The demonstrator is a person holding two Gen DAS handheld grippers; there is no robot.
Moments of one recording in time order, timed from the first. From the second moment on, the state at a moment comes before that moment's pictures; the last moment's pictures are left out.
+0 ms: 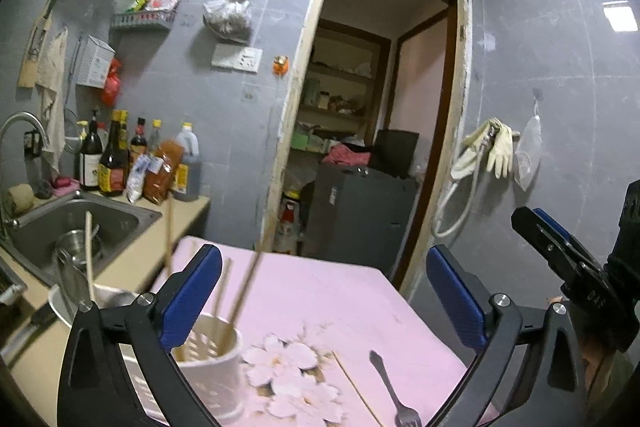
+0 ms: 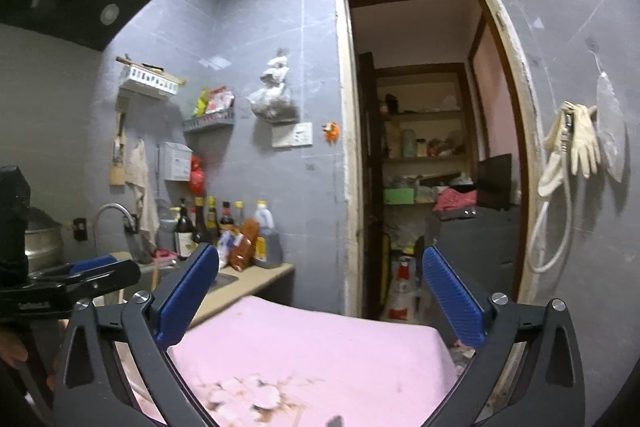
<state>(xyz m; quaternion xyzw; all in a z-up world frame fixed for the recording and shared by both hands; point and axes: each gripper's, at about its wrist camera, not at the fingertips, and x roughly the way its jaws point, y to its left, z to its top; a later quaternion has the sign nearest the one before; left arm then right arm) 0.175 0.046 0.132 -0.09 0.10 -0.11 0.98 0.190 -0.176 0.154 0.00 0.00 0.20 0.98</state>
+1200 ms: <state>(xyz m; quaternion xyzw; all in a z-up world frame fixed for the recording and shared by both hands) 0.227 -0.005 -0.001 -0.03 0.38 -0.08 0.92 0.211 -0.178 0.018 -0.11 0.34 0.23 0.91</state>
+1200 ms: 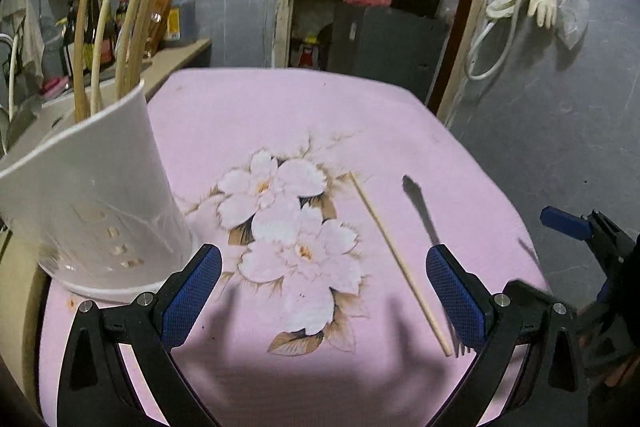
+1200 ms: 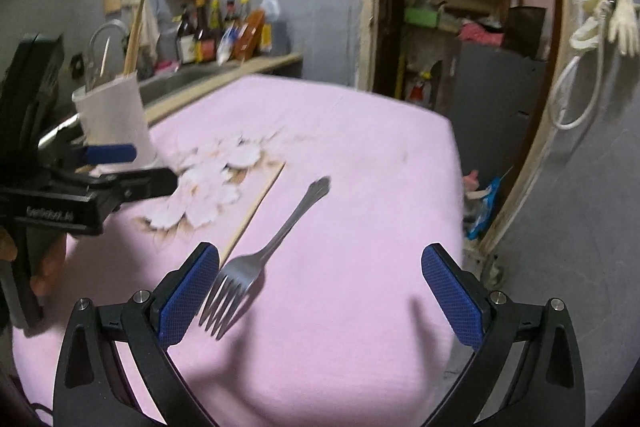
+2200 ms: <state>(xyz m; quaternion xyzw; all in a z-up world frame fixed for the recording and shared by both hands) 0.281 -0.025 -0.024 -0.05 0.48 -0.16 0.86 0.240 -0.193 0.007 -0.14 0.39 0.19 0.89</state>
